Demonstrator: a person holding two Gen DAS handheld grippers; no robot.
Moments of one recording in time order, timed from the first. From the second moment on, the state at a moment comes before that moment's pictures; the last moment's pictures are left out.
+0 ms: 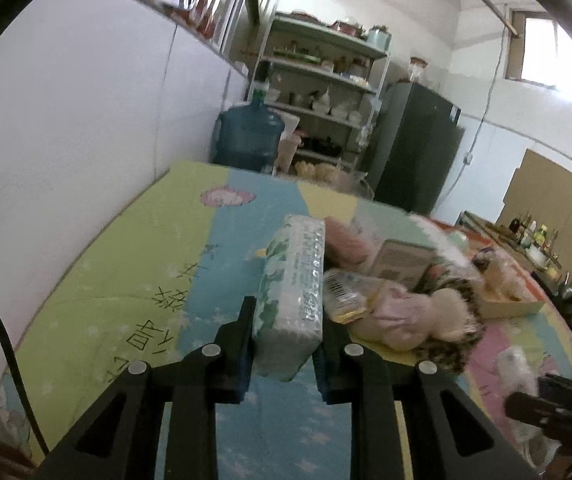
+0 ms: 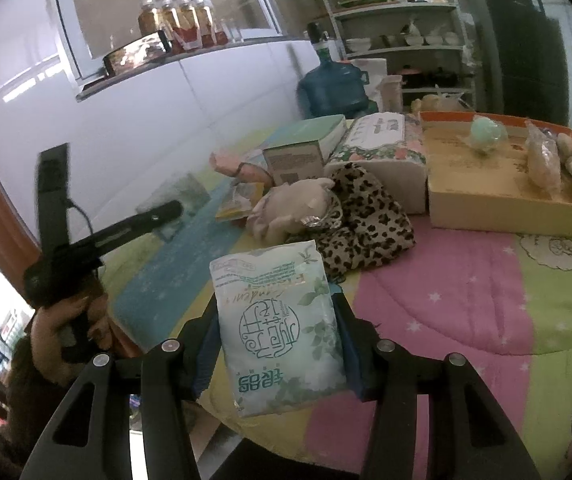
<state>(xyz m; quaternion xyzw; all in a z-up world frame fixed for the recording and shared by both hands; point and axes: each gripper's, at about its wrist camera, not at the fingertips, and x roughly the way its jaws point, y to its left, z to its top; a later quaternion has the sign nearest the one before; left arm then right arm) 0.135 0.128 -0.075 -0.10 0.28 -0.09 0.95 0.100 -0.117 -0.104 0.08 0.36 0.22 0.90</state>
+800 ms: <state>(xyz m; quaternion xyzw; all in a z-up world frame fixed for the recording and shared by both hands) 0.084 0.003 -0.036 -0.07 0.25 -0.17 0.95 0.064 -0.182 -0.071 0.12 0.28 0.17 0.94</state>
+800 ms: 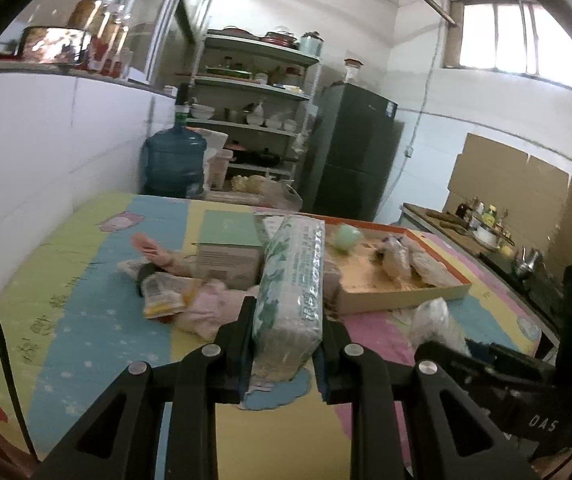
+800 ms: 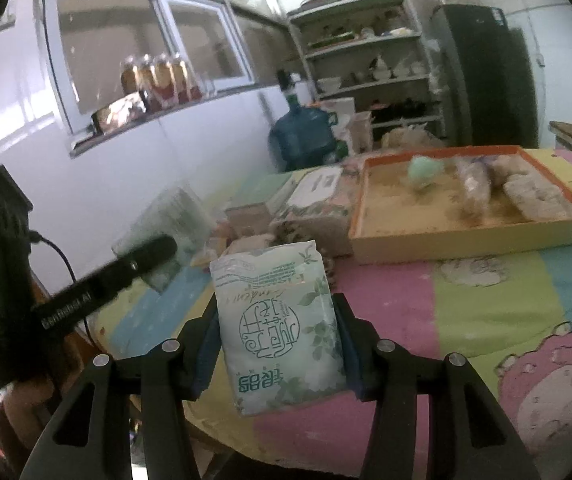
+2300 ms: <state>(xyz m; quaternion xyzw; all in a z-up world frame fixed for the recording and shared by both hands) 0.136 -0.133 -0.039 -0.05 0.27 -0.22 0.94 0.054 -0.330 -0.070 0.18 0.20 0.03 0.96</state>
